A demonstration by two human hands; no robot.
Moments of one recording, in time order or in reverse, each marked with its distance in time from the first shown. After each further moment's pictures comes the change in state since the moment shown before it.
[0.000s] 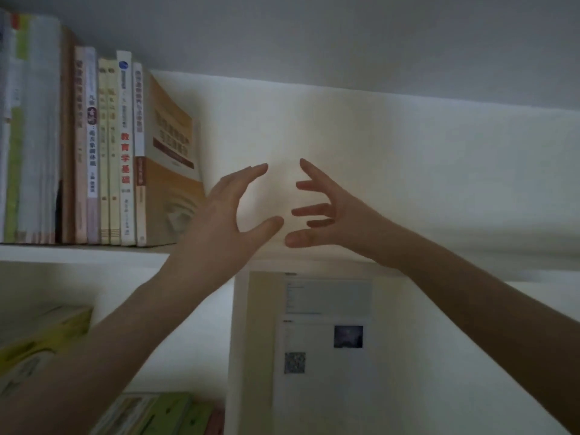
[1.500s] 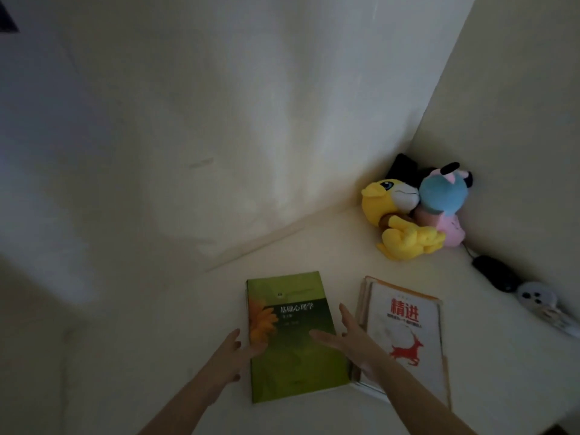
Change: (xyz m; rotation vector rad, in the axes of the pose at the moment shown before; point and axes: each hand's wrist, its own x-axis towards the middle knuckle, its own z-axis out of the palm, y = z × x) left_hand -0.487 0.006 0.400 -0.522 -1.327 -1.516; right_hand -0.590 0.335 0.124 0.589 0.348 1.573
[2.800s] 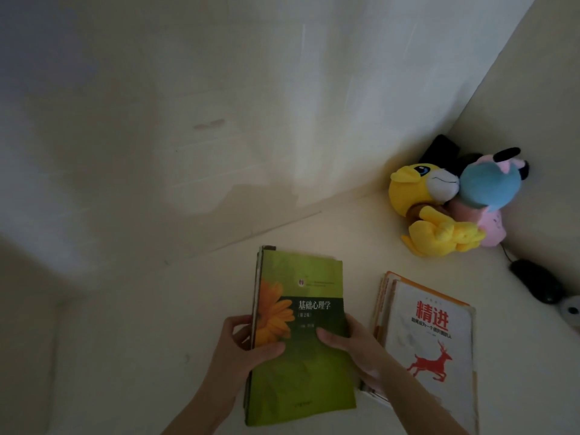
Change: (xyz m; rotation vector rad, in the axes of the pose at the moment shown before) left_hand -0.001 -0.011 0.017 -0.375 0.060 0.301; right_hand 0.031 0.016 0.008 0.272 -0.152 0.097
